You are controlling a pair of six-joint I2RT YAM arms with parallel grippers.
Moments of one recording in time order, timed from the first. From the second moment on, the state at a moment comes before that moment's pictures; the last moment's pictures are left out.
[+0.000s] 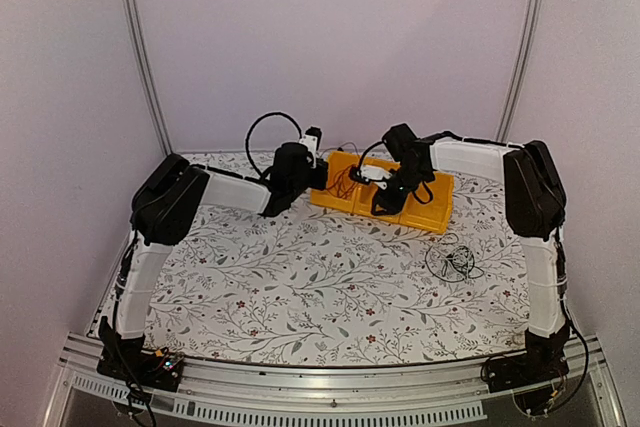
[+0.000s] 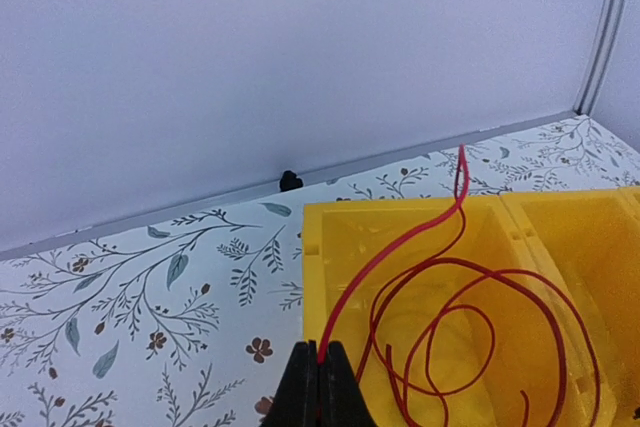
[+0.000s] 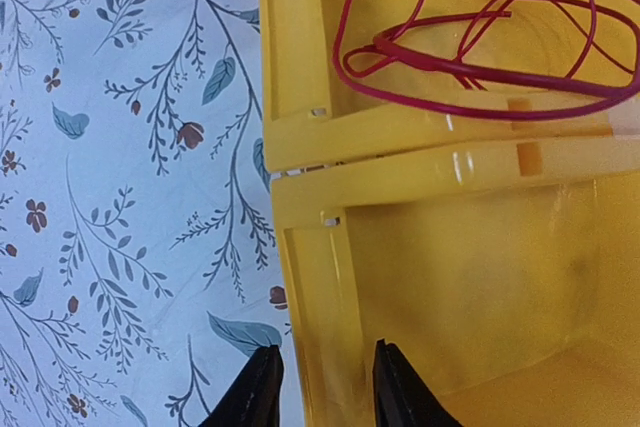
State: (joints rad) left arm -0.66 2.38 1.63 0.51 -0.29 -0.10; right arm 0.53 2.21 1.77 -0.69 -0.20 -0.60
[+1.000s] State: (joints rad) left arm -0.73 2.05 1.47 0.26 -0.26 -0.06; right arm 0.49 2.10 1.92 -0.63 -0.24 -0.56
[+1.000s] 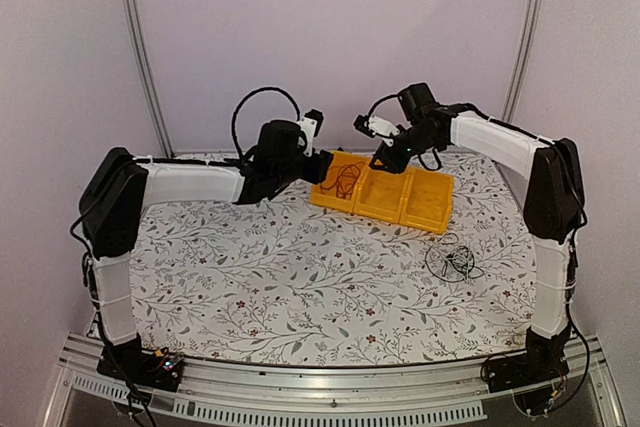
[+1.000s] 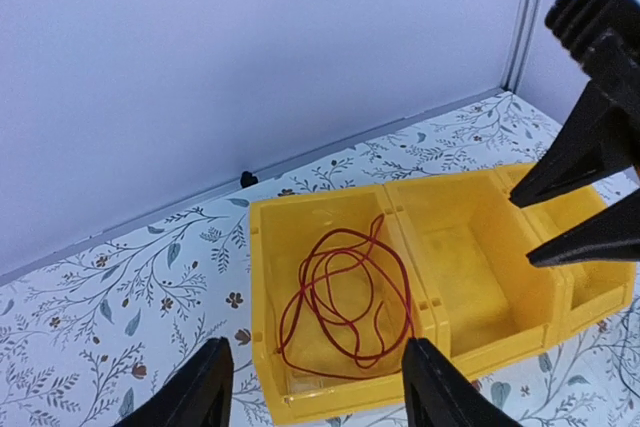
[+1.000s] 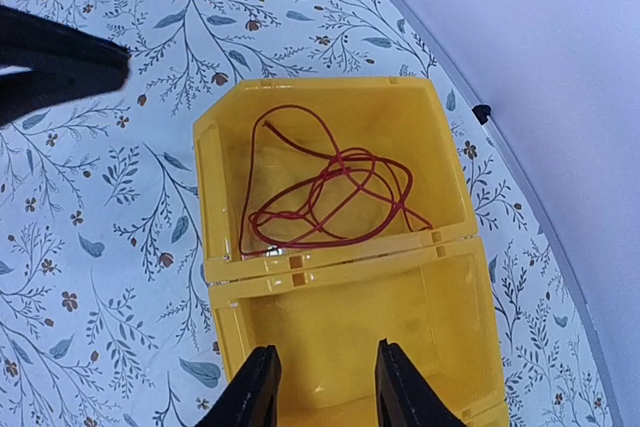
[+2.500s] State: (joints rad) left arm -0.81 1.71 1.27 0.03 0.03 -0.25; right arm 0.17 1.74 1.18 -0.80 -0.21 -0.64
